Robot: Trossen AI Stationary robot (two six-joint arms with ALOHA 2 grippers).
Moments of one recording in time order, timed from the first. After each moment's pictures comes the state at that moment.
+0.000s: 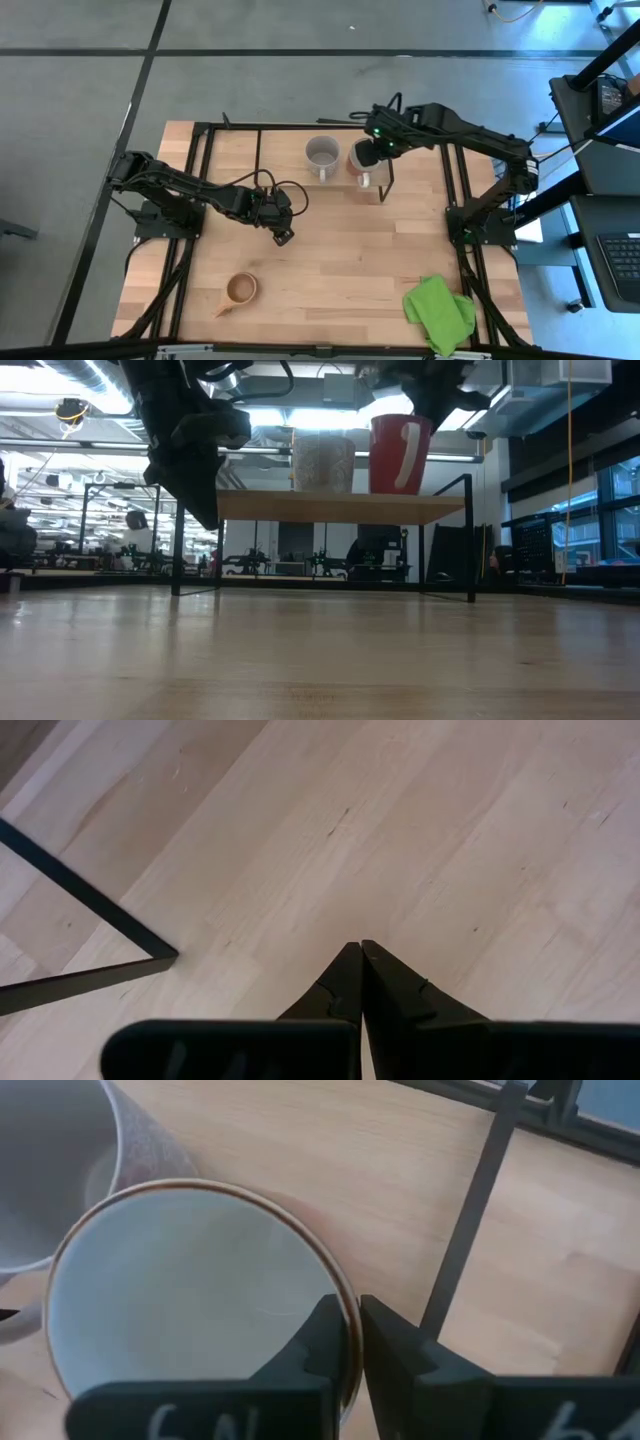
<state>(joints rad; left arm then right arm) -0.16 1.49 0.97 -0.70 -0.32 -0.81 -0.28 1.59 1.74 -1.35 0.23 0.87</state>
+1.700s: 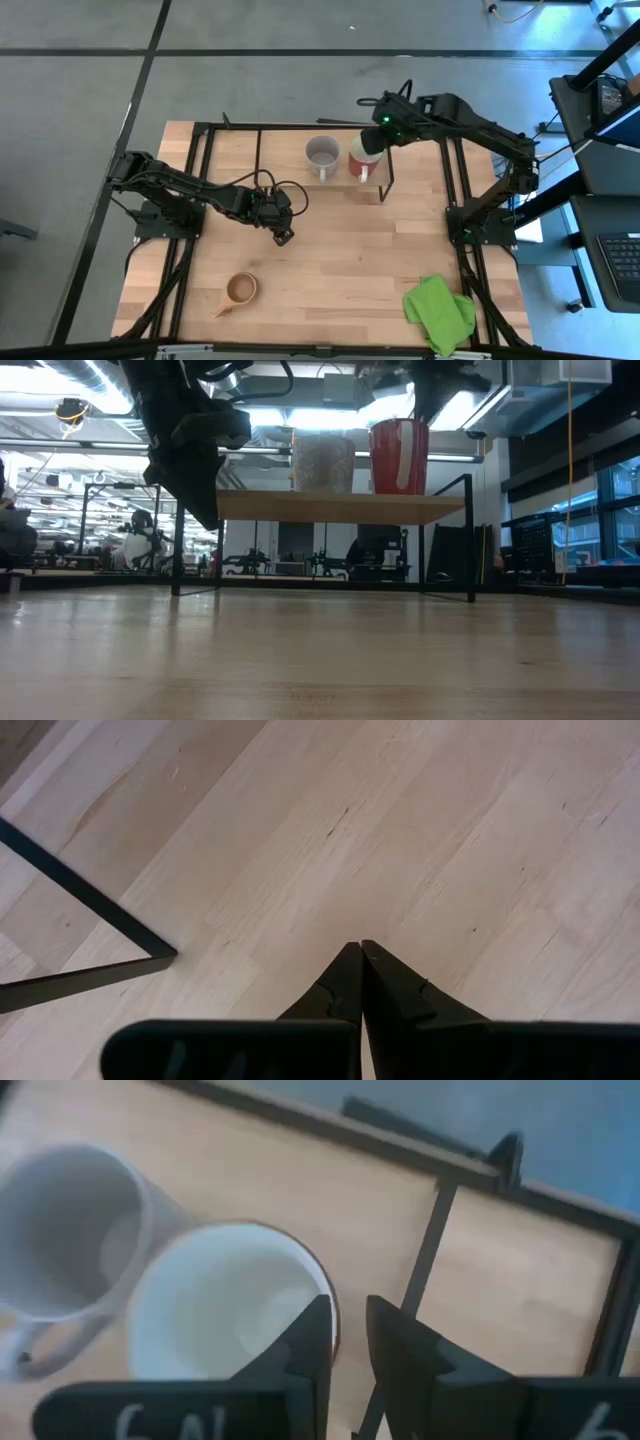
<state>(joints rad) -0.16 1.49 0.97 -0.70 -0.32 -0.81 -0.30 1.59 1.86 -1.40 0.33 0.82</state>
